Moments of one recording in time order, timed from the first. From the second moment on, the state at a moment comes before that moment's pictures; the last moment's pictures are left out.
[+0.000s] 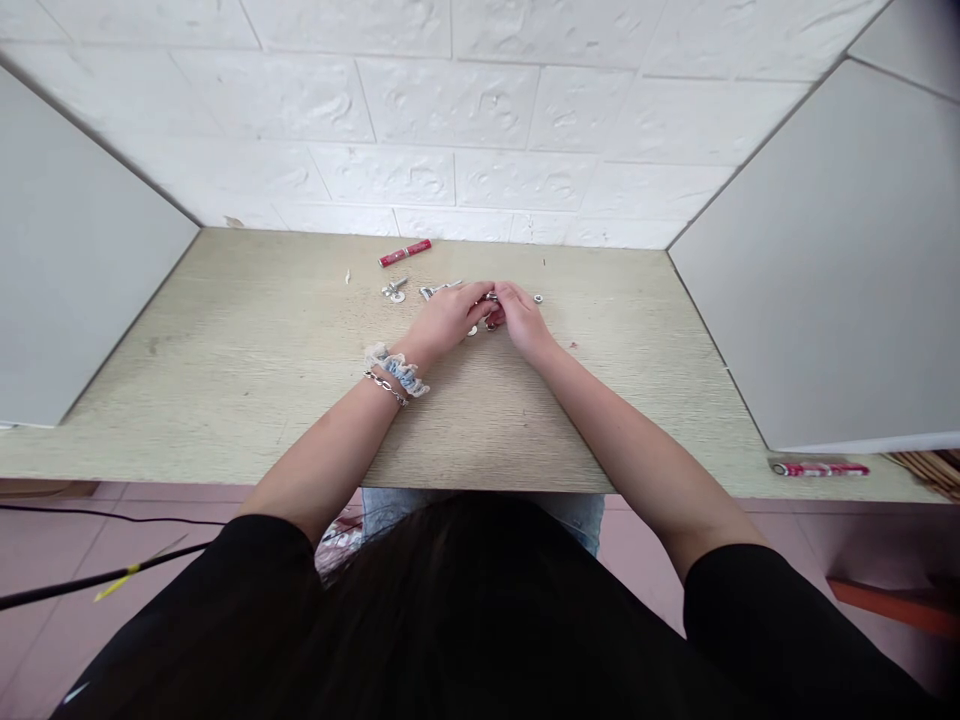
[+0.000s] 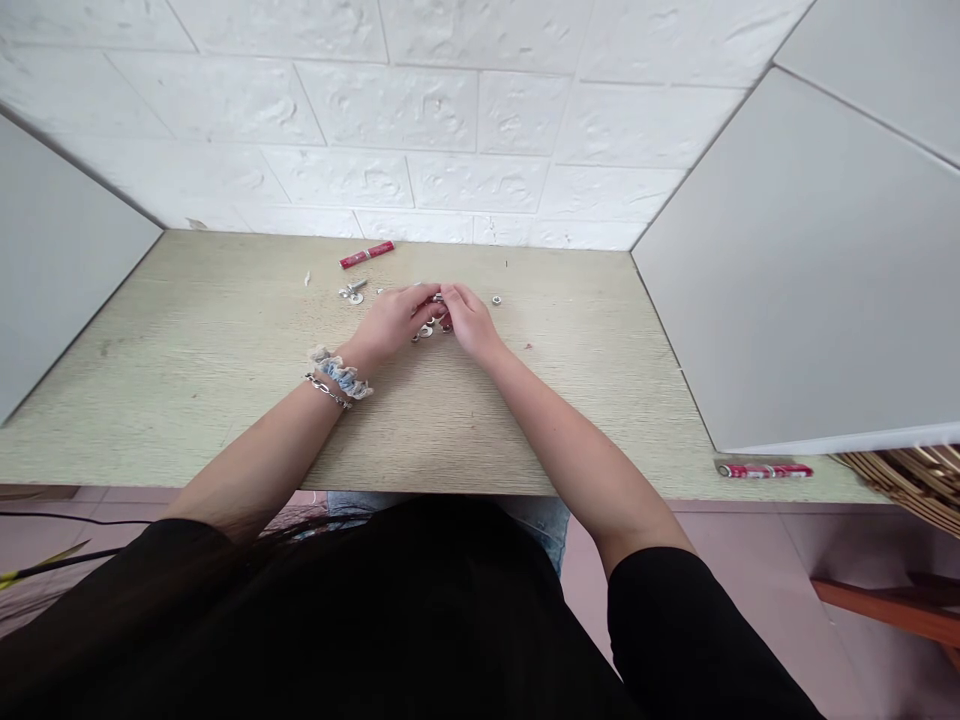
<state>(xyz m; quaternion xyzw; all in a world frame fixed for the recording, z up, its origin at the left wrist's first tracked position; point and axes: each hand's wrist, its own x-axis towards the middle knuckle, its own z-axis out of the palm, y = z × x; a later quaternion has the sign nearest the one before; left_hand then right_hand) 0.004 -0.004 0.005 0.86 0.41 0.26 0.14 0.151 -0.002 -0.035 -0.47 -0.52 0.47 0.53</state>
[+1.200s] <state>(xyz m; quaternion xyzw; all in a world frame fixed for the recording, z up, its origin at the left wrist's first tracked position) 0.002 -0.002 0.003 0.85 0.44 0.27 0.11 0.149 -0.008 -0.022 -0.49 -0.49 0.50 0.52</state>
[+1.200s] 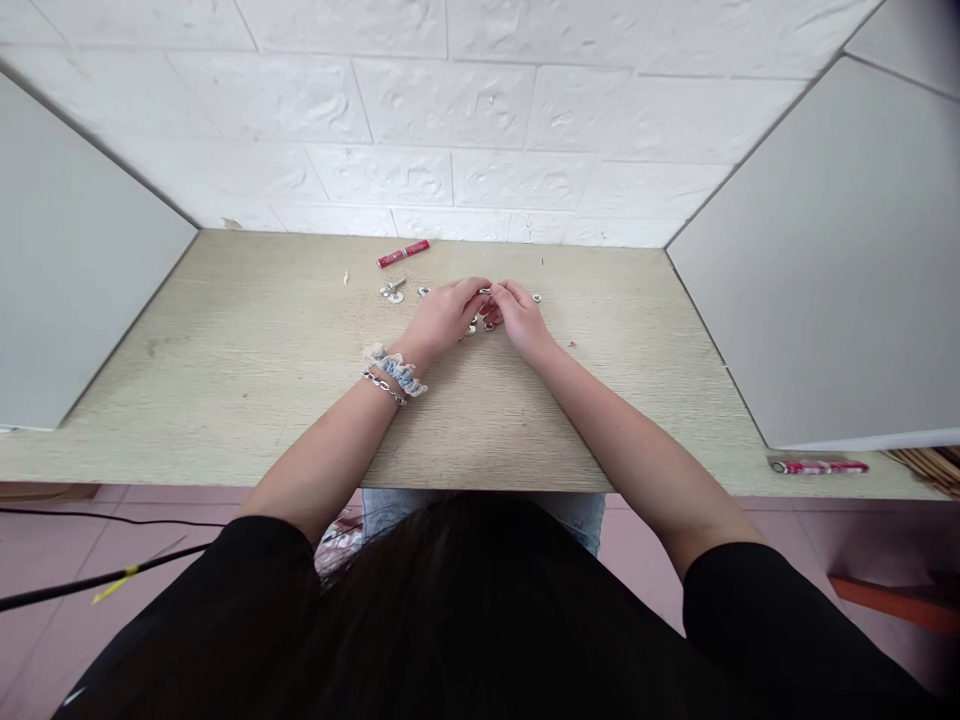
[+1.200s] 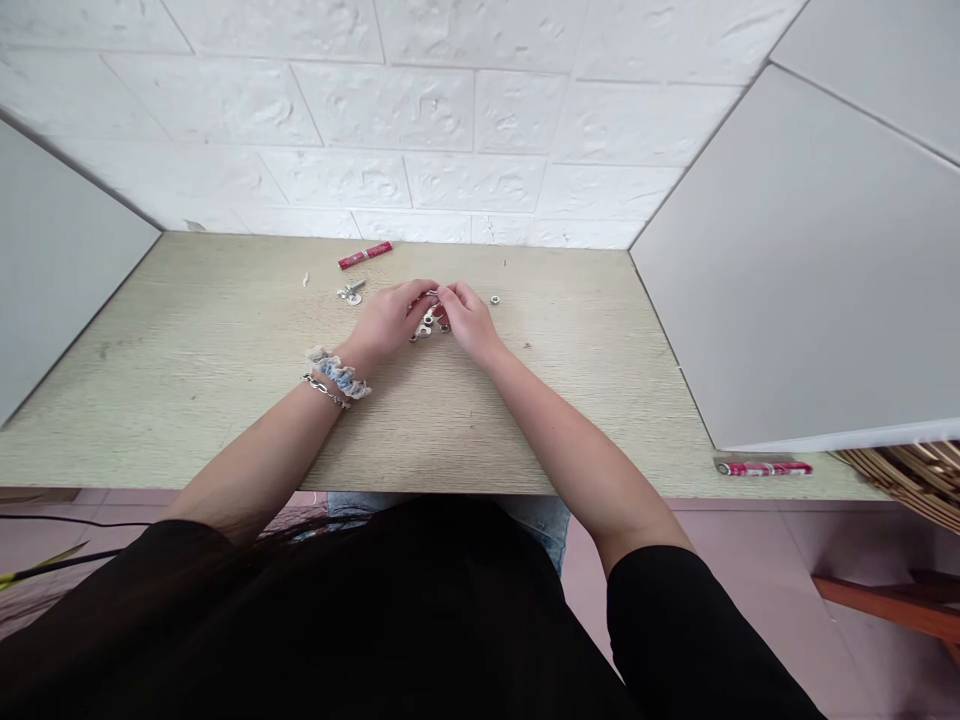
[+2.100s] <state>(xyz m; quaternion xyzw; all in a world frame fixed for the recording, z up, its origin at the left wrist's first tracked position) 0.009 -0.006 0.003 0.85 0.44 0.25 0.12 0.149 -0.008 -0.027 -0.49 -0.51 0.46 0.53</state>
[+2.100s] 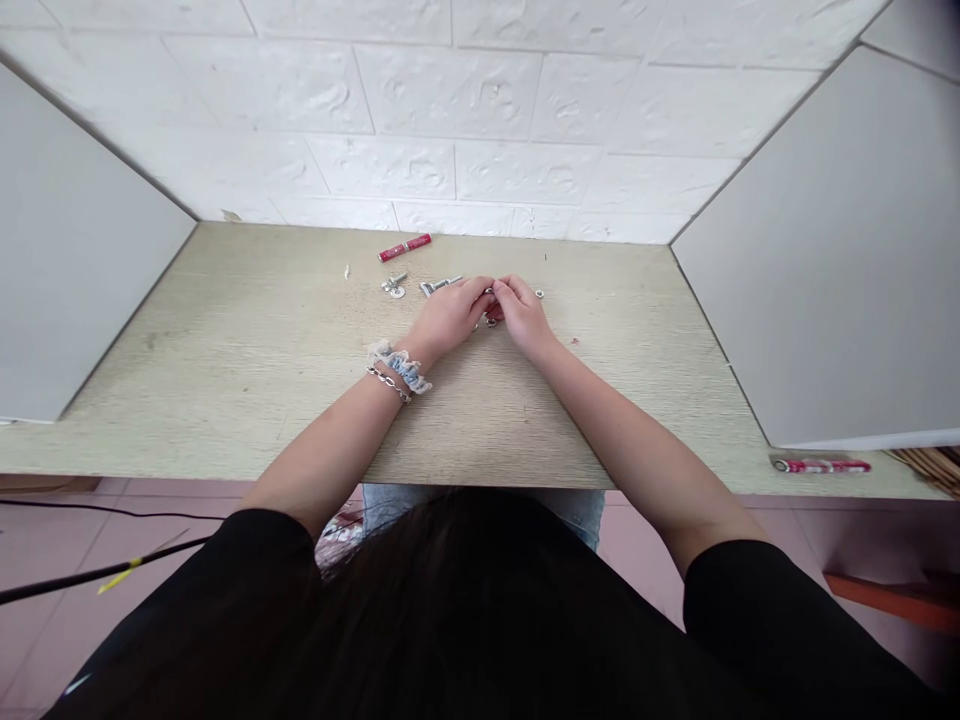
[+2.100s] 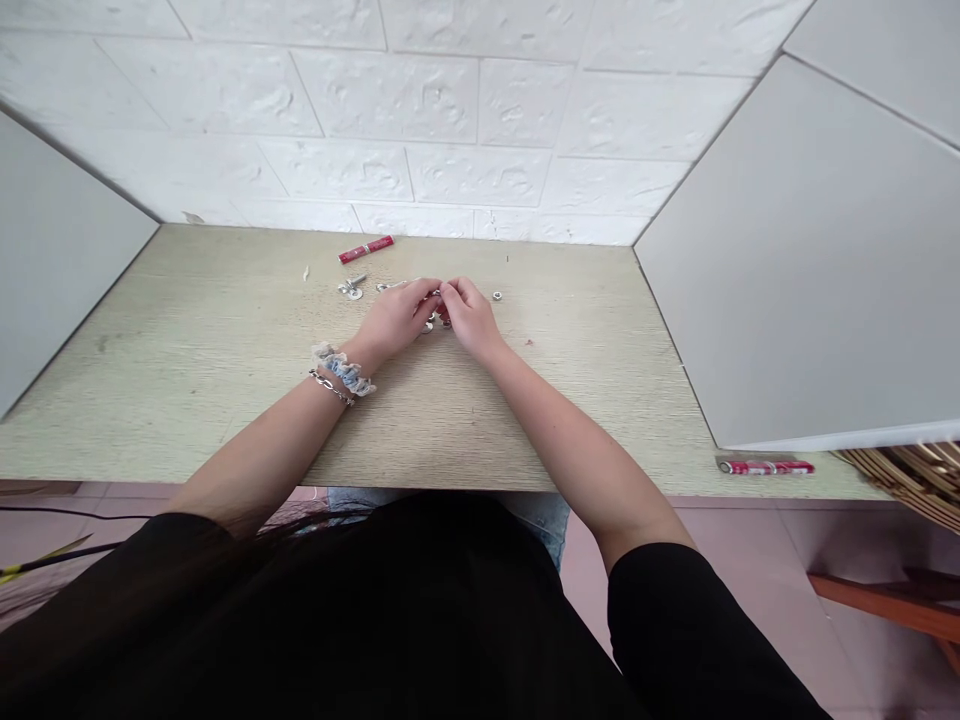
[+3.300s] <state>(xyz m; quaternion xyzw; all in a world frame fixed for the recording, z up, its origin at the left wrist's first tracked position) 0.005 -0.002 0.000 0.85 0.45 0.25 0.10 0.149 -0.009 -0.027 -0.51 -0.54 0.43 0.52</state>
